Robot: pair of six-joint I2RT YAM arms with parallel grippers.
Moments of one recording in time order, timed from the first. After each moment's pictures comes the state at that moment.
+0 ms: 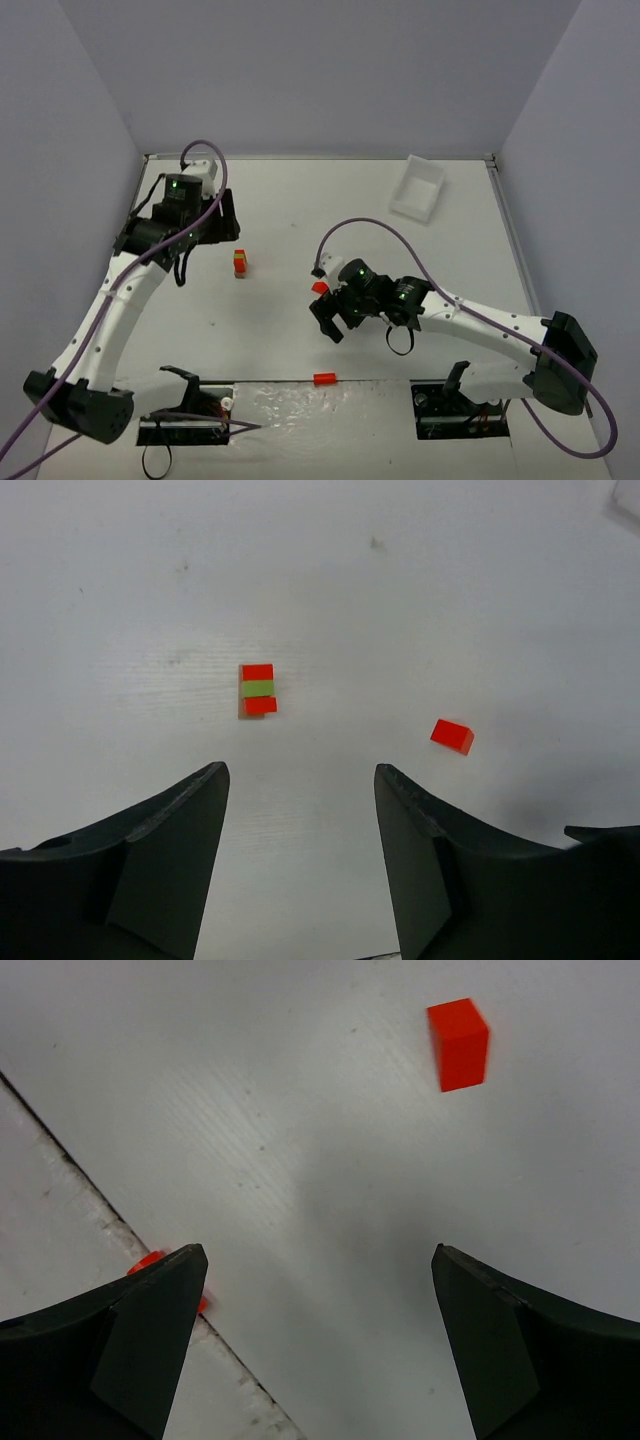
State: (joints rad) left arm -0.32 1.18 1.35 -0.87 -0.05 -0.33; right arm 0.98 1.25 0.82 -0.44 -0.05 0.15
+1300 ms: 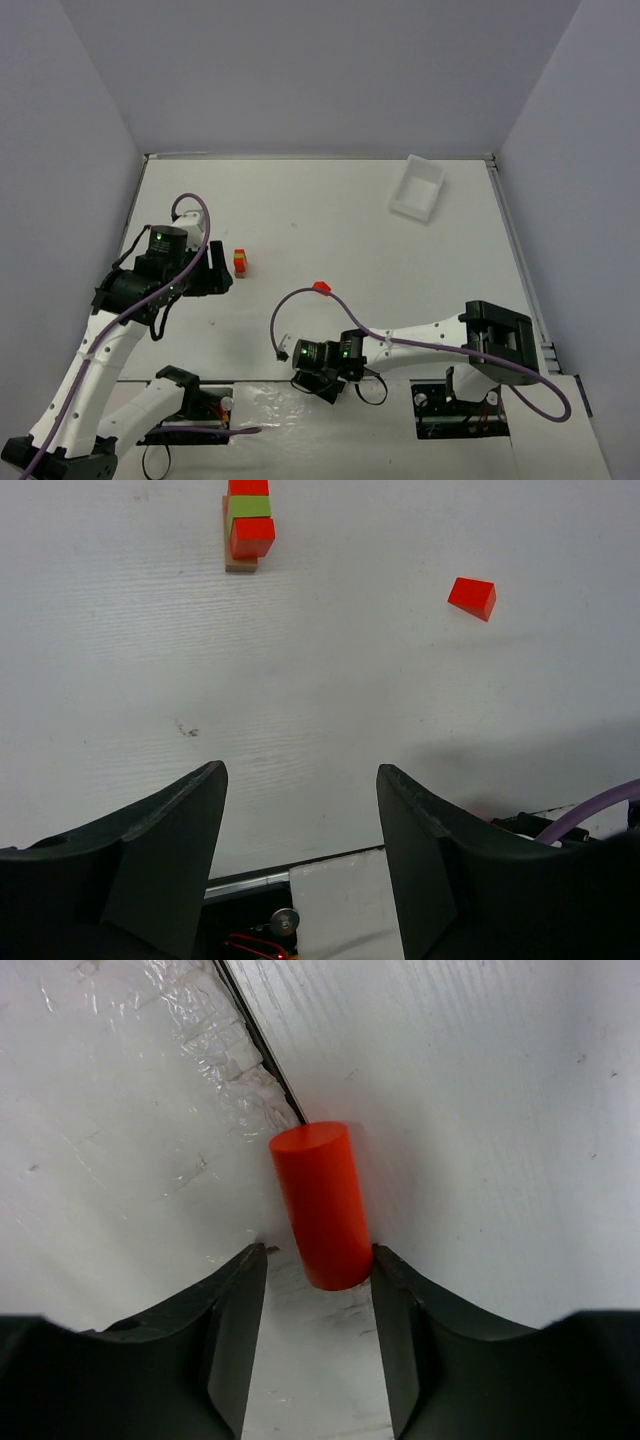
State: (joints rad) left arm -0.32 0.87 1.08 -1.02 0.04 -0.35; right arm 1.44 1.57 0.83 -0.50 0.02 0.32
